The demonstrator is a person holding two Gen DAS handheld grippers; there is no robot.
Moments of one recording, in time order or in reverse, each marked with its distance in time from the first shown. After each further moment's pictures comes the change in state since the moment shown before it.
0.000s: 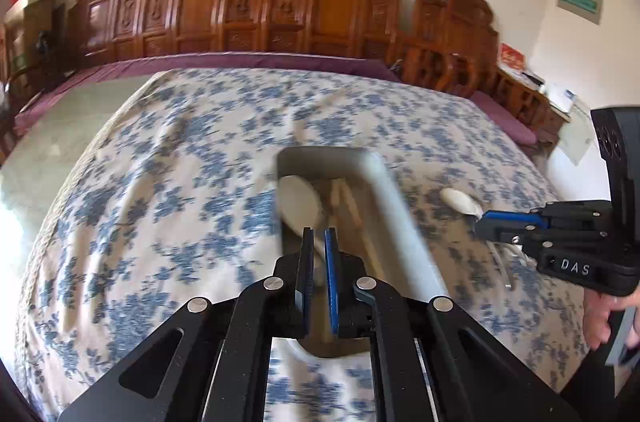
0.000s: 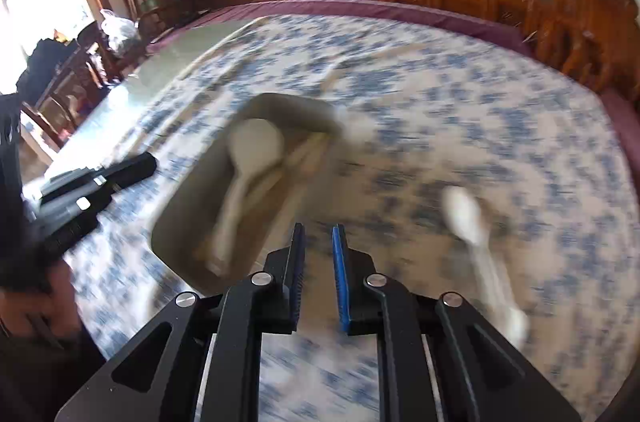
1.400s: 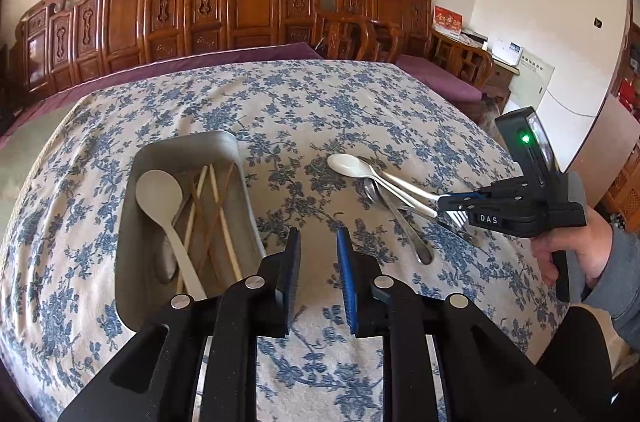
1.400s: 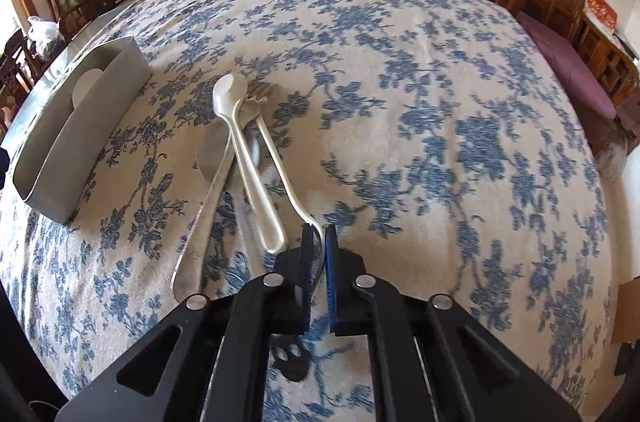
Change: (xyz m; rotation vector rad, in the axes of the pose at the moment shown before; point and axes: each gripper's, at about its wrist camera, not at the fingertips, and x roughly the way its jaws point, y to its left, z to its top) left arm 0.008 -0.113 -0.022 0.162 0.055 -0.130; right arm 0.013 -0.151 -0.083 0.145 0.114 -0.200
